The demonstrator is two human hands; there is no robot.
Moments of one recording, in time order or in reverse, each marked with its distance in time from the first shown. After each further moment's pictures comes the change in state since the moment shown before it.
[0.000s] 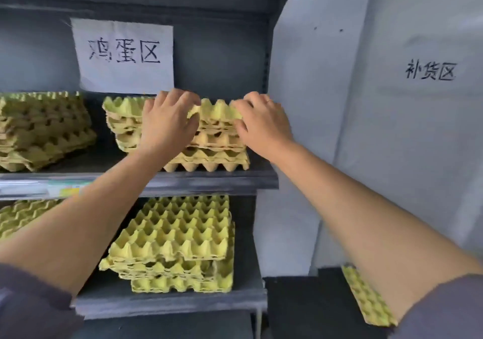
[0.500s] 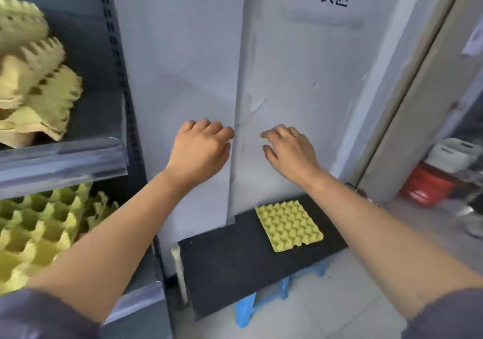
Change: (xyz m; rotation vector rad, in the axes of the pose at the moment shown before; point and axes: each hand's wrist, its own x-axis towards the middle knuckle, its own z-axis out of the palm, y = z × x) left_hand -0.040 0.245 0.241 -0.280 -0.184 0.508; right_hand -0.231 0.266 0.035 -0.210 -0.406 0.419
